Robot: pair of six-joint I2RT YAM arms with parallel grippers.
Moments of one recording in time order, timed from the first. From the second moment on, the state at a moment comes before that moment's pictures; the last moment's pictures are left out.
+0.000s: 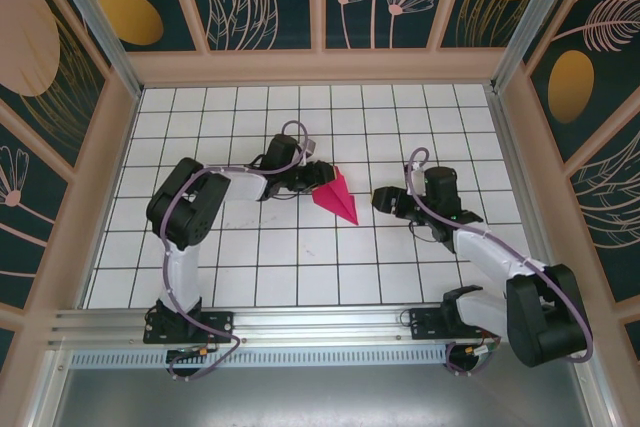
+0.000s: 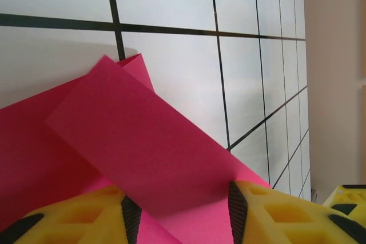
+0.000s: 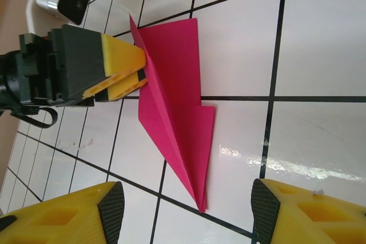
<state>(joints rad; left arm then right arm) -0.54 2.03 1.07 0.28 0.58 -0.85 0.28 1.14 0.45 0.04 -0.49 0.52</state>
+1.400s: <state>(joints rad) -0.54 1.68 1.19 0.42 0.77 -0.96 0.24 1.32 0.48 0.89 -1.07 0.97</state>
